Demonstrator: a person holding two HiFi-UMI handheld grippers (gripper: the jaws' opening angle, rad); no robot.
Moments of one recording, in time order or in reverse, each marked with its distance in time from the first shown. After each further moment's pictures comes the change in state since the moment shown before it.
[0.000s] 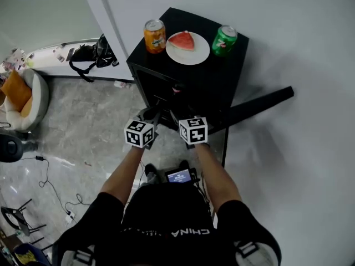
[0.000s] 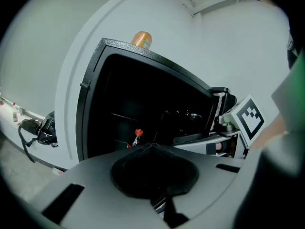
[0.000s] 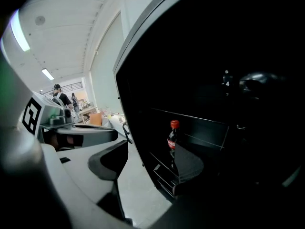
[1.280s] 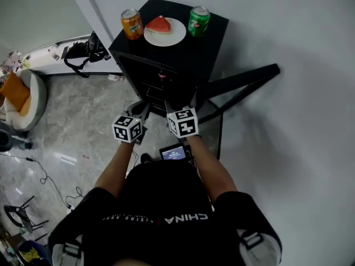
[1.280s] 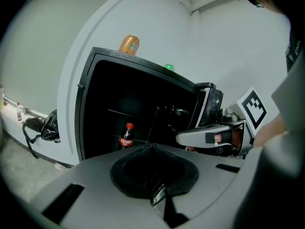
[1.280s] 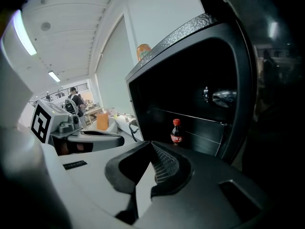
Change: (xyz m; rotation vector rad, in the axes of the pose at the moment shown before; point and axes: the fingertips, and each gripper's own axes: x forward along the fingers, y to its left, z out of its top) left arm -0.025 -0.055 -0.015 -0.008 0.022 0.024; right arm -0.067 0.012 -0.009 -0.007 0.000 0.067
